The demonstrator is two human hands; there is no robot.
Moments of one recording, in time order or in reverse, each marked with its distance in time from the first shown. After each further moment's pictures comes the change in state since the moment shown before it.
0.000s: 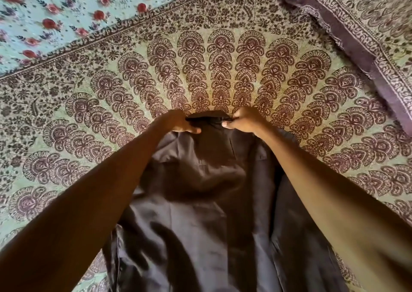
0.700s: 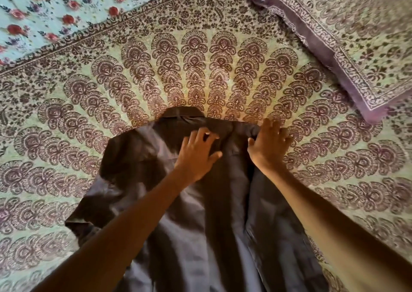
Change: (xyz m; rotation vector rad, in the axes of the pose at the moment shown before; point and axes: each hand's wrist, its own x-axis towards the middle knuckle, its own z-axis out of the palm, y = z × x) left_hand -0.055 0.069 0.133 0.252 0.542 0.476; right_hand -0.092 0.091 0.024 -0.295 0.543 0.342
